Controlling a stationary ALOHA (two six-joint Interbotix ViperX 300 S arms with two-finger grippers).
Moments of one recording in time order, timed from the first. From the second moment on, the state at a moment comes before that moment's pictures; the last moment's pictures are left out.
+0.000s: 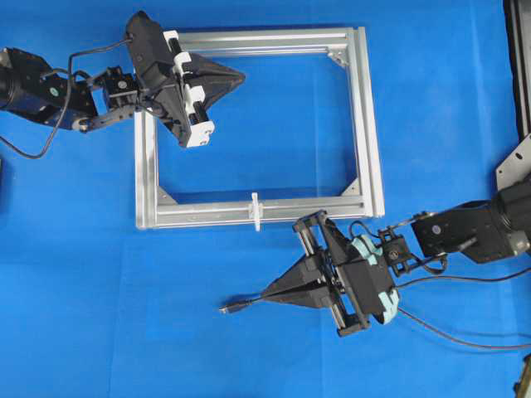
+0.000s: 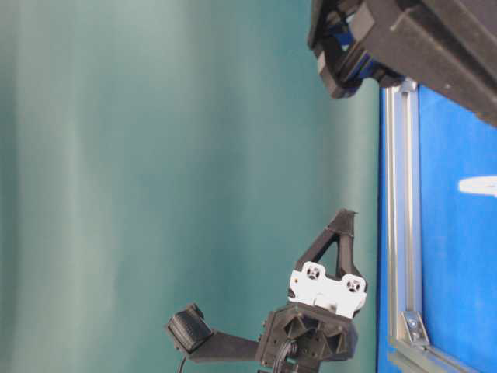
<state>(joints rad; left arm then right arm) 0.28 0.16 0.84 -0.11 -0.78 0.00 0.28 0.16 0.83 -0.11 -0.78 0.00</state>
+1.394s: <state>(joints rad) 0.27 0.12 0.83 -0.08 -0.72 0.00 0.28 0.17 0.80 -0.06 -0.66 0.05</state>
